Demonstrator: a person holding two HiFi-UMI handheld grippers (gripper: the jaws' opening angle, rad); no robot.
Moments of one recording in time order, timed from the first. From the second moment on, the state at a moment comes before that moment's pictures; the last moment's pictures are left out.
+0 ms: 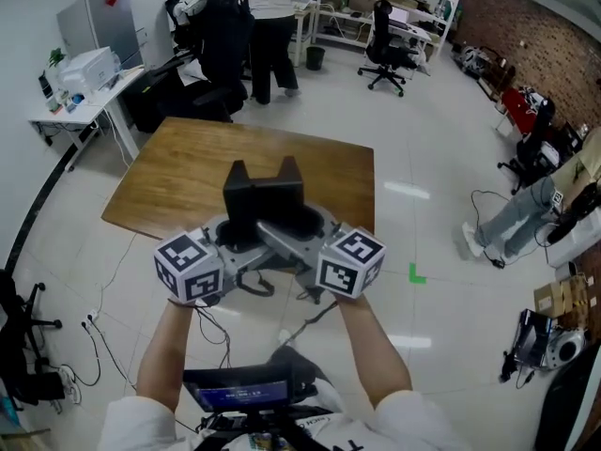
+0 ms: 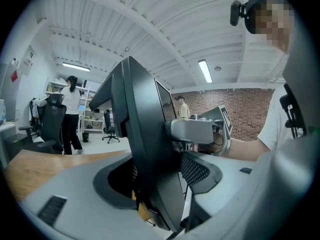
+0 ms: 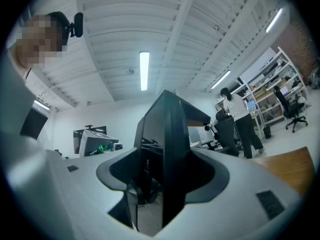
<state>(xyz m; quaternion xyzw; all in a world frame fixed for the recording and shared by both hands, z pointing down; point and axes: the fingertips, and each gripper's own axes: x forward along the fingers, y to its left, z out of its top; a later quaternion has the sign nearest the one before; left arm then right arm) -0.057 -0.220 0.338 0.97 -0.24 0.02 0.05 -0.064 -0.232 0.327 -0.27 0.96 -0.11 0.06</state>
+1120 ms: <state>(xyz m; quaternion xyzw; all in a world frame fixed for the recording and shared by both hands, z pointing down) -0.073 -0.171 0.333 0.97 -0.23 0.02 0.04 -0.083 -0.182 0.321 -0.27 0.96 -0.10 0.05</state>
